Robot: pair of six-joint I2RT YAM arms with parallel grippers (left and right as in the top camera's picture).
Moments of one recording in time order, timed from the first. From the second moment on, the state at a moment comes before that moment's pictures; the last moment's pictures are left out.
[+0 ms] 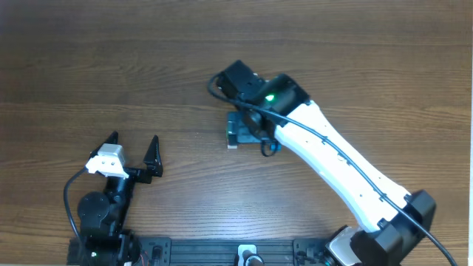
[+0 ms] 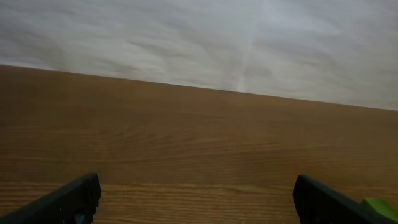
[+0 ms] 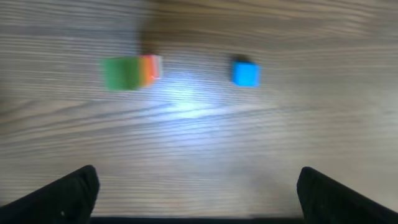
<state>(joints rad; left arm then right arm) -0.04 0.01 0.01 -0.07 0.11 -0.18 0.69 1.64 1.60 -1.43 0.12 0.69</state>
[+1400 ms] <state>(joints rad) -0.04 0.01 0.01 -0.07 0.11 -0.18 0.46 1.71 1.02 -0.78 0.05 0.50</state>
